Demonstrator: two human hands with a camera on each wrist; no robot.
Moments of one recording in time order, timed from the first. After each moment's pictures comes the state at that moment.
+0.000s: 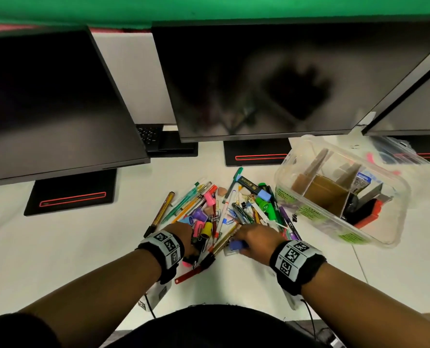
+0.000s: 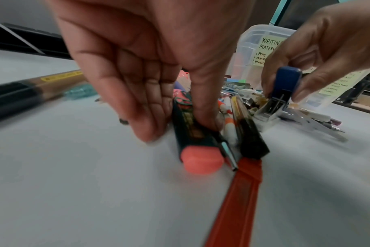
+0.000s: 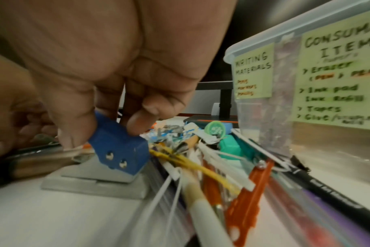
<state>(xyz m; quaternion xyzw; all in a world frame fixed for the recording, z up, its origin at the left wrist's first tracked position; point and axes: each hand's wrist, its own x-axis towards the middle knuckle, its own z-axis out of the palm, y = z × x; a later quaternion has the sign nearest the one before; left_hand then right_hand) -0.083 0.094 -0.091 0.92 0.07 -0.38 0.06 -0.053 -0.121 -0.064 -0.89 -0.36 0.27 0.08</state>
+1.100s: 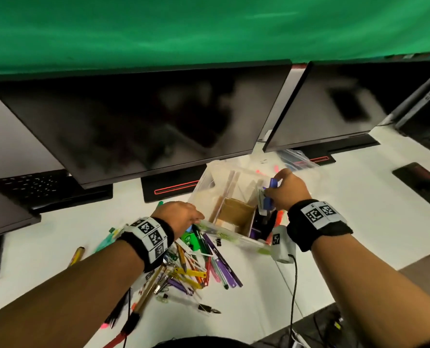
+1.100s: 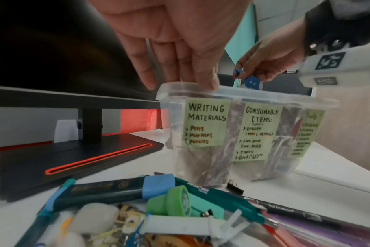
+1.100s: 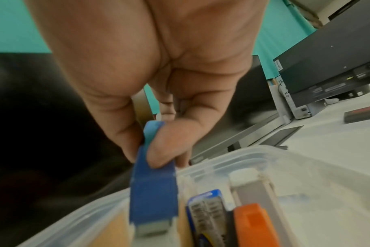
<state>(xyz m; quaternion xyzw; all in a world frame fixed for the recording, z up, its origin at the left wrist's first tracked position) 0.044 -0.049 -0.013 0.95 -0.25 -0.16 0.07 0.059 -0.309 0.043 -0.94 0.18 0.05 0.28</state>
